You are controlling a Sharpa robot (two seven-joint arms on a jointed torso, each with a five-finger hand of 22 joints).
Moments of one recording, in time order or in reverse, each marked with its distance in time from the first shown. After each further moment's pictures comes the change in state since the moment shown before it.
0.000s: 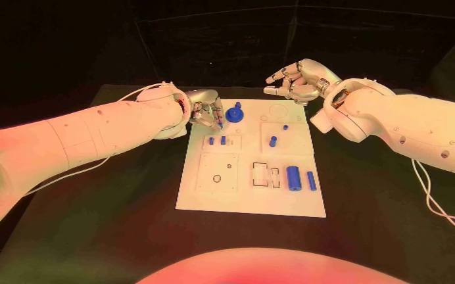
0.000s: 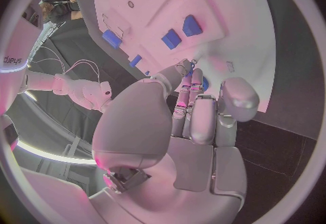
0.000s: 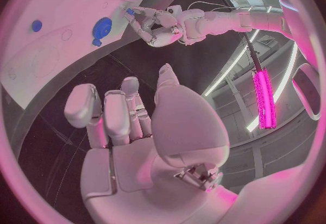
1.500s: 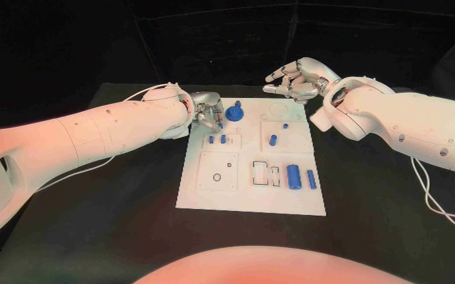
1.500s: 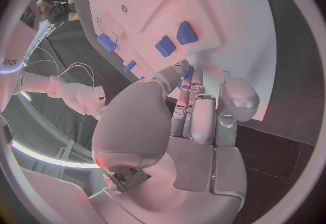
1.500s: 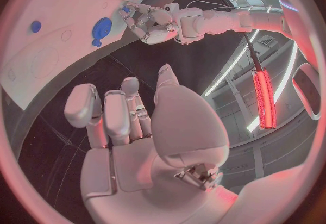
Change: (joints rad) left arm -0.004 0.039 -0.017 -0.042 -0.001 0.025 -0.036; left_hand -0.011 -0.011 0.003 0.000 0.000 0.000 0.000 -0.011 0.000 0.000 0.000 -0.014 0.000 0.000 0.000 0.000 -0.007 0.000 0.000 0.000 0.000 0.001; right arm 0.000 0.006 0.000 -0.004 0.000 0.003 -0.001; right_hand 0.004 0.004 0.000 0.000 0.000 0.000 0.000 0.000 0.000 0.000 0.000 0.005 0.000 0.000 0.000 0.000 0.002 0.000 0.000 0.000 0.000 -0.001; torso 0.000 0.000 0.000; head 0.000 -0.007
